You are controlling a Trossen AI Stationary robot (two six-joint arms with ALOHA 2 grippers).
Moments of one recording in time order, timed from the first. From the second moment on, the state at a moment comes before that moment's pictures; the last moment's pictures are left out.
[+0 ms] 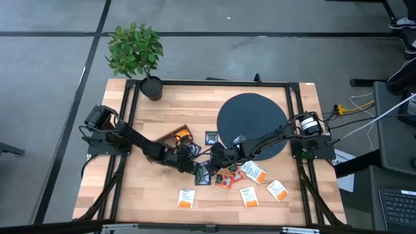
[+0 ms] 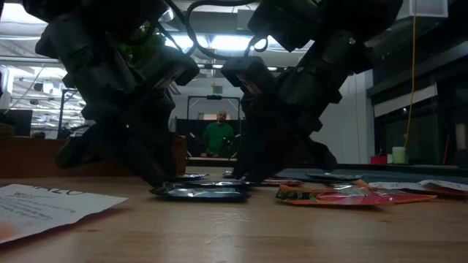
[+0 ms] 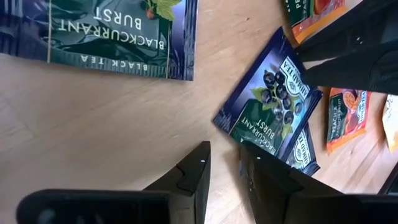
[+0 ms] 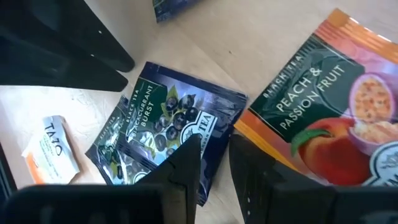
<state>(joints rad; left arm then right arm) -0.35 1.73 0.74 0.08 -0.18 -1.55 0.24 1.99 1.09 0.00 0.06 1.12</state>
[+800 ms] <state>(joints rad) -0.37 1.73 0.74 0.08 -0.16 -1.53 0.24 2.12 1.35 -0.18 0.03 0.95</state>
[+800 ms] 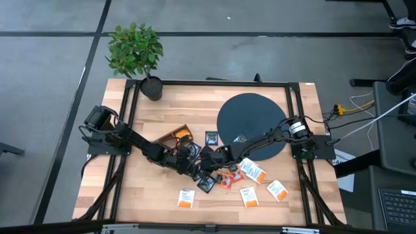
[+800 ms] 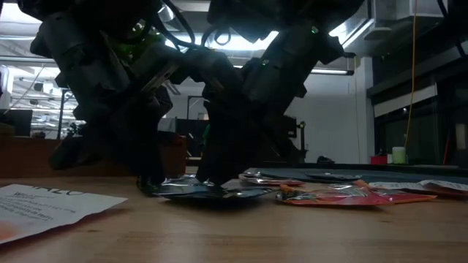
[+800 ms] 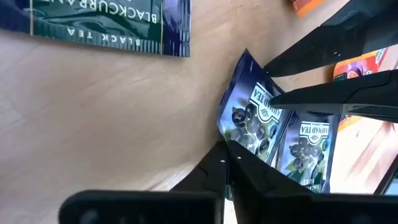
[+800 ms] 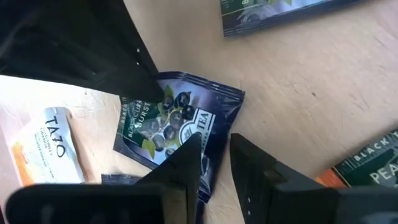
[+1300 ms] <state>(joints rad) -0.41 1.63 0.74 0.06 -0.12 -1.32 0.24 2.05 1.35 -0.22 0.03 0.95</state>
